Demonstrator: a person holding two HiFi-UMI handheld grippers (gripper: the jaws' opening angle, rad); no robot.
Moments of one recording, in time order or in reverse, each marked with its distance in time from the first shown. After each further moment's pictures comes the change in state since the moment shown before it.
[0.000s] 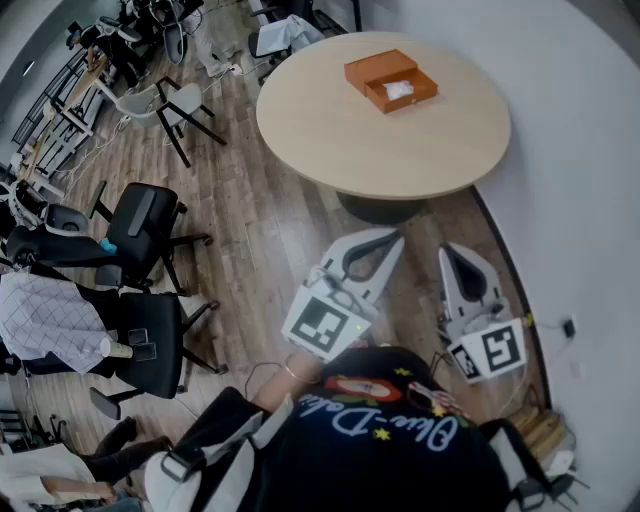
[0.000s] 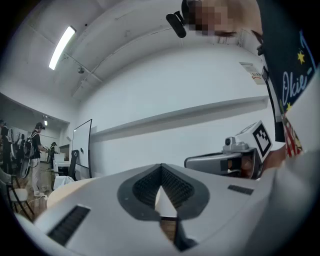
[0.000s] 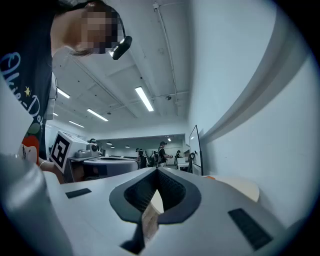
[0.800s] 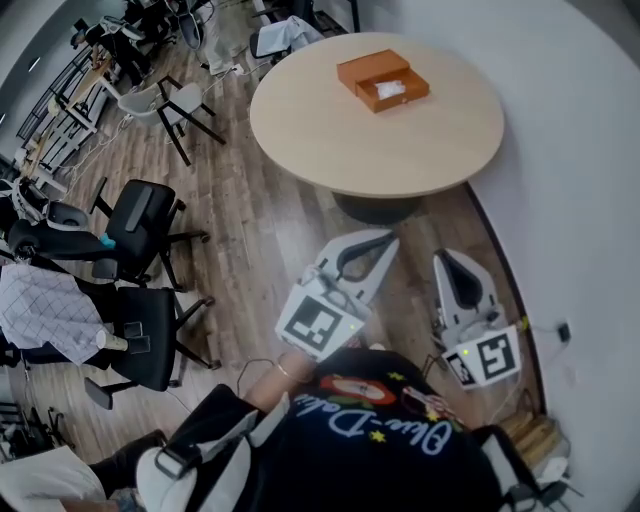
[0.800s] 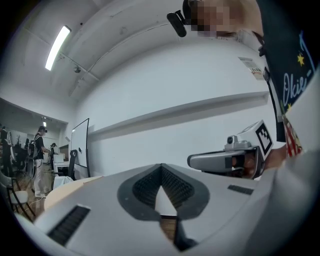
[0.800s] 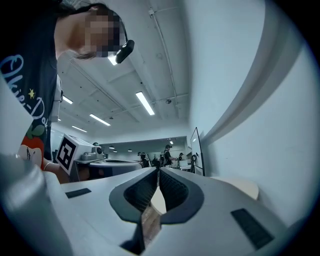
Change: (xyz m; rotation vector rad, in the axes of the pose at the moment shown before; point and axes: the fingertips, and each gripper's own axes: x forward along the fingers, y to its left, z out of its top) left arm 0.026 -0.034 -0.004 0.020 0.041 -0.008; right arm -0.039 -0.022 -0.002 0.022 -0.037 0.029
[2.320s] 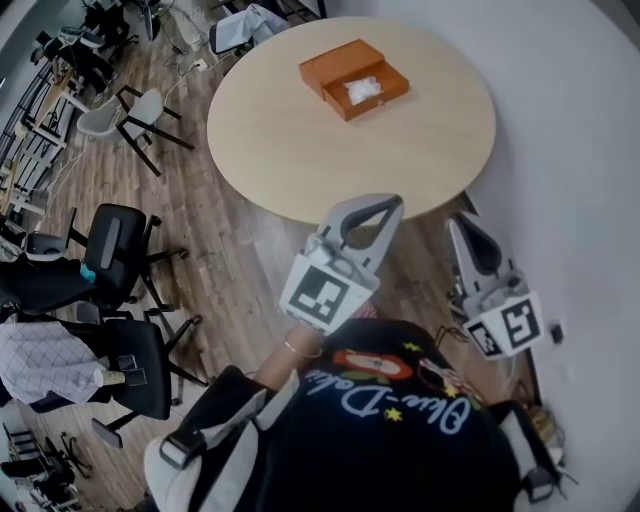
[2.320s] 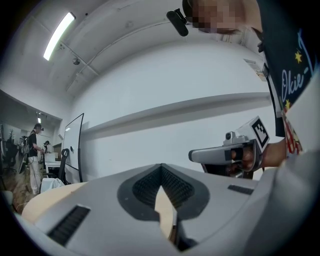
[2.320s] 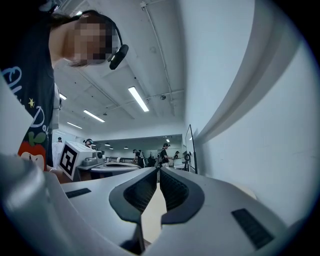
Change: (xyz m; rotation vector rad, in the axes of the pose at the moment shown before) left arm 0.152 0.105 -0.017 -0.007 -0.037 -0.053; right arm 0.104 -0.150 -0.003 -0.007 0.027 -0.034
